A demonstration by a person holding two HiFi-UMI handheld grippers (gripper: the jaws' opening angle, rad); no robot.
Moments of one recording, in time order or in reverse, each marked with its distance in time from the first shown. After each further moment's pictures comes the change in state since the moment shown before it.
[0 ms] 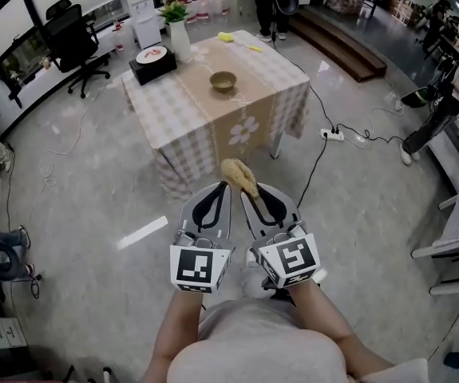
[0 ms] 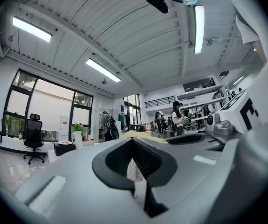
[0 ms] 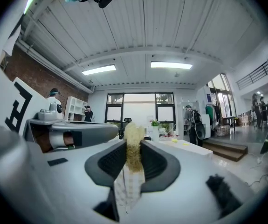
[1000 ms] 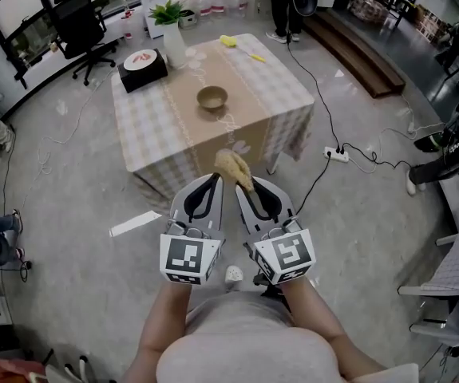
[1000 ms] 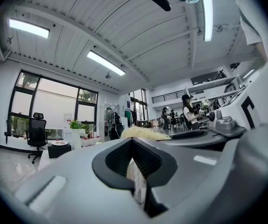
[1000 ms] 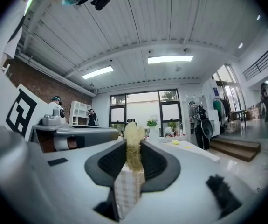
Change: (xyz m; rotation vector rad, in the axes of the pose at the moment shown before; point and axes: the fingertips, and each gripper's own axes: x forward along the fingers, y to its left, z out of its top) left arm 0.176 0.020 -0.015 0.005 0.053 0.090; right arm 0.088 -0.154 -0.003 0.043 -0.011 0.105
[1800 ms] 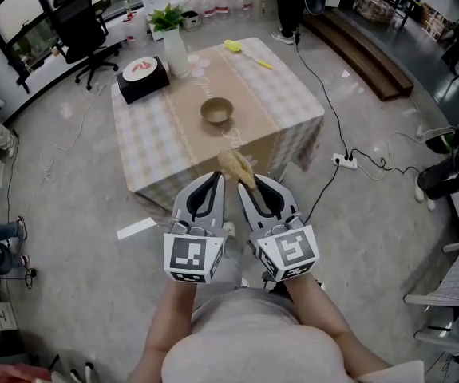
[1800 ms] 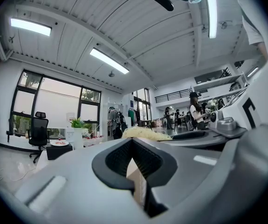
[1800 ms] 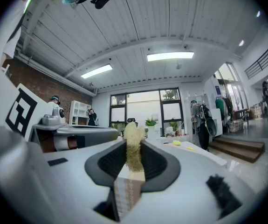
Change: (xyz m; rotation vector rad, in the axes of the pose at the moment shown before) left arm 0.064 0.046 -0.018 -0.011 0.005 0.038; right arm 0.069 -0.041 -0.013 0.003 0.000 0.021
